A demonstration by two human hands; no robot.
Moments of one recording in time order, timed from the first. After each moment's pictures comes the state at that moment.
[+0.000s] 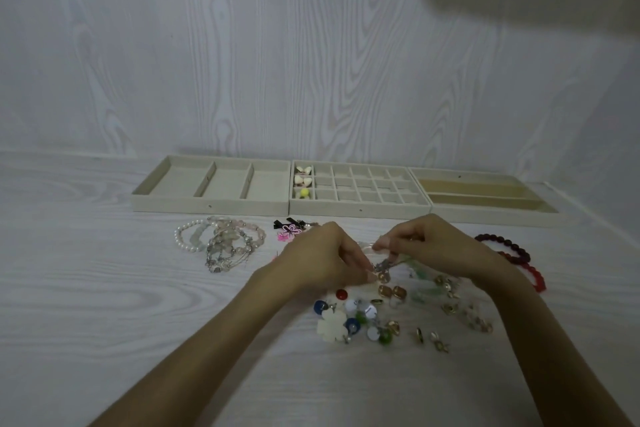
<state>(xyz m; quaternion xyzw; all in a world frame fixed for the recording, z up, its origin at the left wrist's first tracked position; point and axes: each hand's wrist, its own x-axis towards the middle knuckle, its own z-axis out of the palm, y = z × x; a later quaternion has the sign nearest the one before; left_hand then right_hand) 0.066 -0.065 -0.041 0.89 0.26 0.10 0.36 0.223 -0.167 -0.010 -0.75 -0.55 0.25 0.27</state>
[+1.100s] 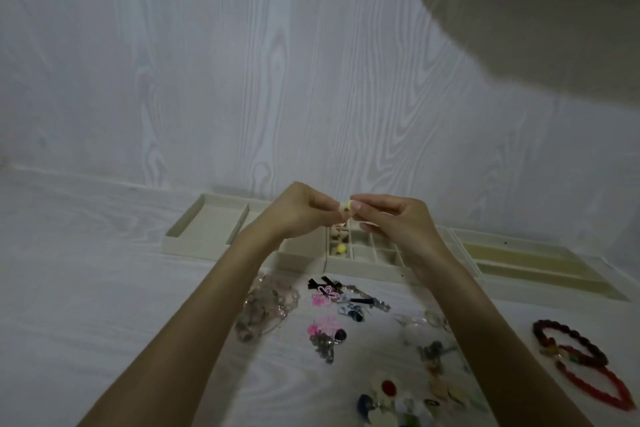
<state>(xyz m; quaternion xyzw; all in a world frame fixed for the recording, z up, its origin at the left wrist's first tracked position) 0.041 0.047 0.019 0.77 0.32 0.27 0.48 0.179 -0.045 0.020 -0.60 -0.44 0.29 0.60</state>
